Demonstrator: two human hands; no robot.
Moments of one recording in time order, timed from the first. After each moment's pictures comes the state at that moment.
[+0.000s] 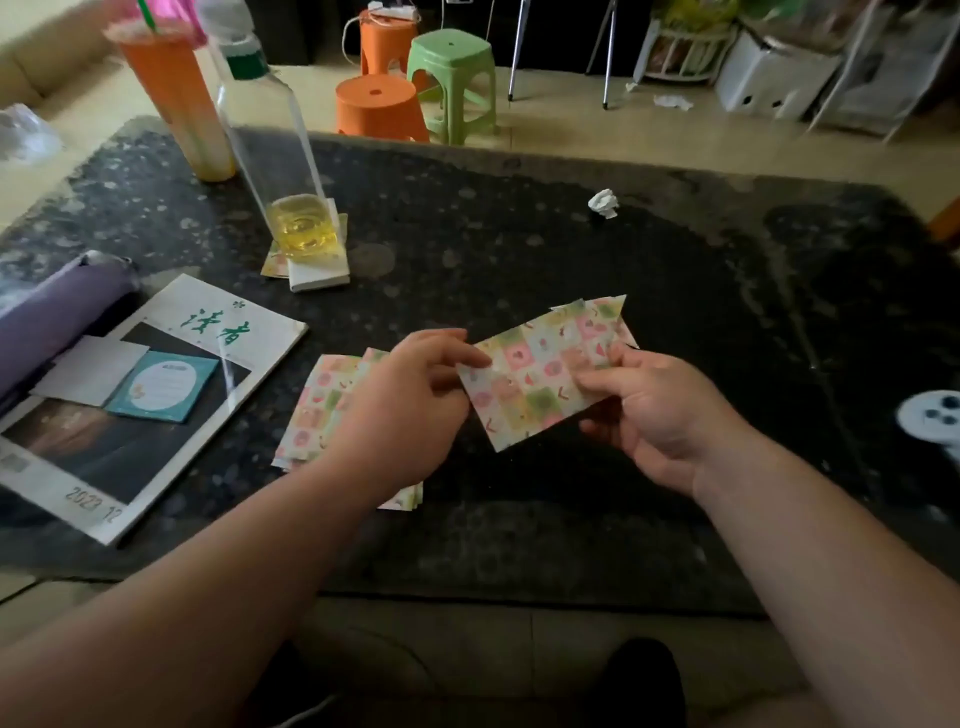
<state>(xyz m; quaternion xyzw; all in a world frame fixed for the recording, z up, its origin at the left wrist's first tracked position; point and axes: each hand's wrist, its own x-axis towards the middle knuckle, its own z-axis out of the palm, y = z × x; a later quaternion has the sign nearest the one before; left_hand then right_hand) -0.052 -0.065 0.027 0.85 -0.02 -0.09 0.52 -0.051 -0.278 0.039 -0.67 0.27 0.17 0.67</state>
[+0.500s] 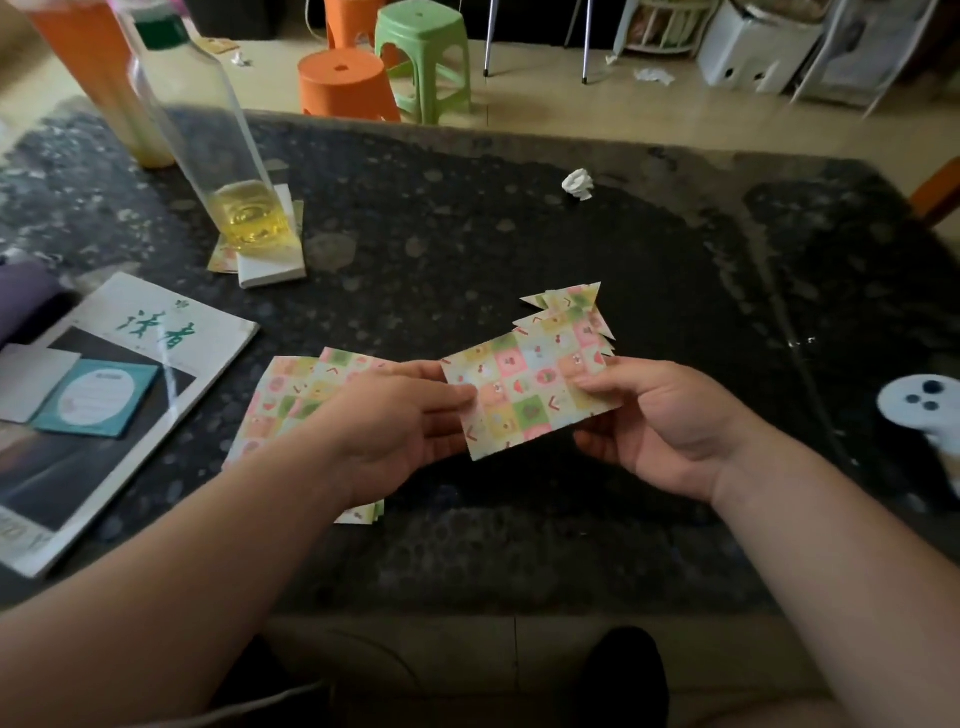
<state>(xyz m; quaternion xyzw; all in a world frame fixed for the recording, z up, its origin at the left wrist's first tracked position) -0.027 -0.090 0.012 0.54 0.19 -0.33 0.75 -0.051 -0.316 0.027 -0.59 0.25 0.24 0.73</state>
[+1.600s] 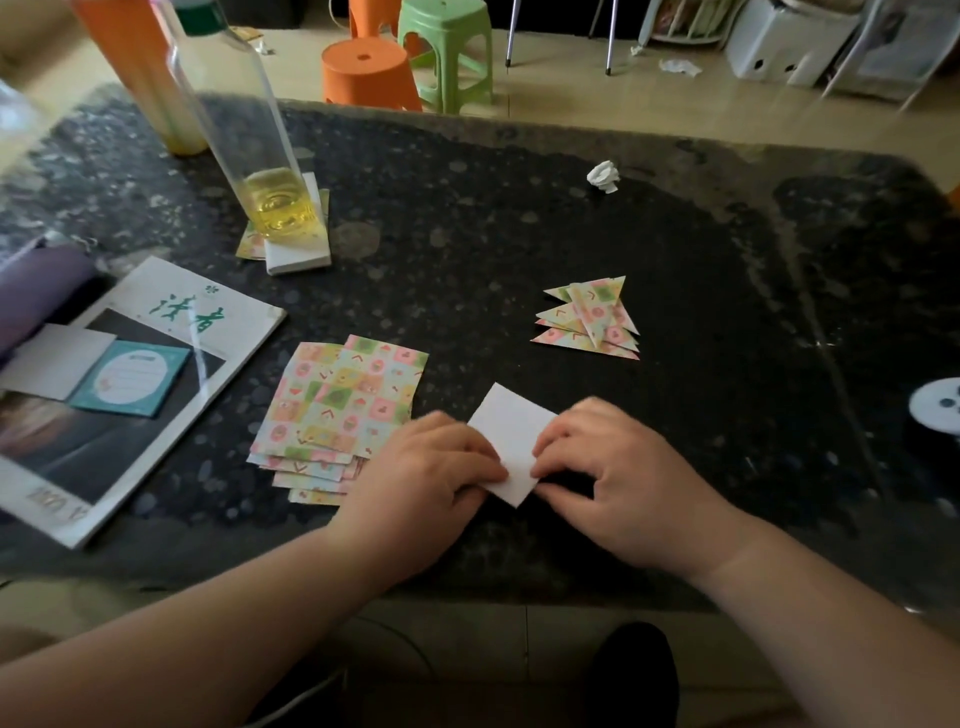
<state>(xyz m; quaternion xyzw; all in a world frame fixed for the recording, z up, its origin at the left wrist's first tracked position) -0.079 -0.063 -0.043 0.90 -0.31 0.03 0.29 -0.090 -0.296 -0.015 -0.93 -0.25 0.02 0.27</state>
